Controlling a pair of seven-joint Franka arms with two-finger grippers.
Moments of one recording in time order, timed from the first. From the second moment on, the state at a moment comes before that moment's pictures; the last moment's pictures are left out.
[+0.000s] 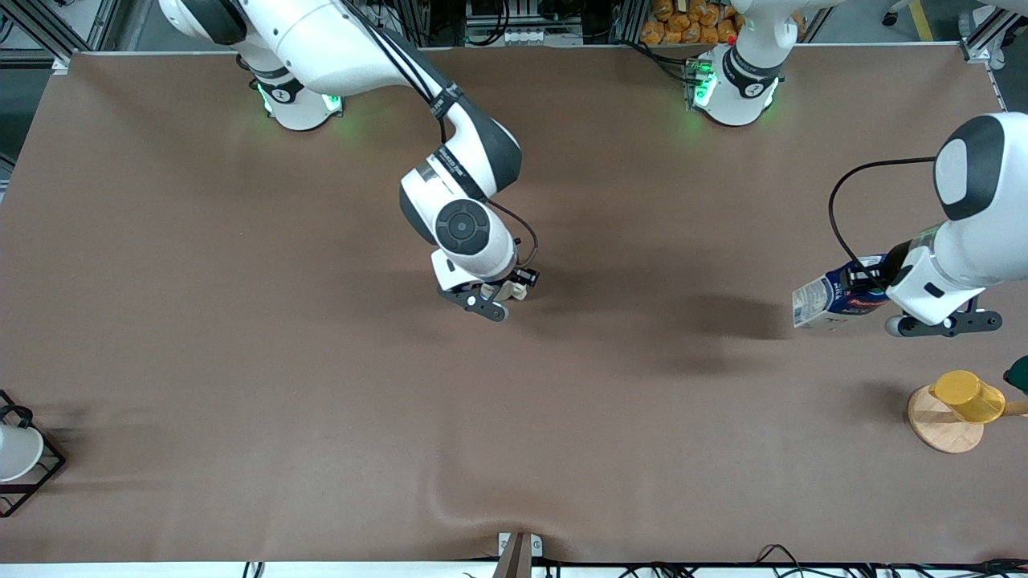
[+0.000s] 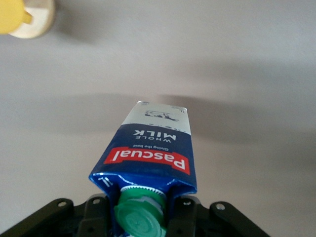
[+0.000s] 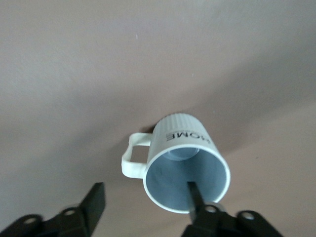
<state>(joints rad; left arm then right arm) 0.15 0.20 -0.19 -1.73 0.09 1.74 -0.10 0.65 0.69 0.05 -1.36 0.21 1.98 1.07</state>
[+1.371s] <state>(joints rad) -0.28 0.45 -0.73 -1.52 0.16 1.85 -1.21 -0.10 0.09 -0.02 -1.63 -0.03 1.62 -0.22</state>
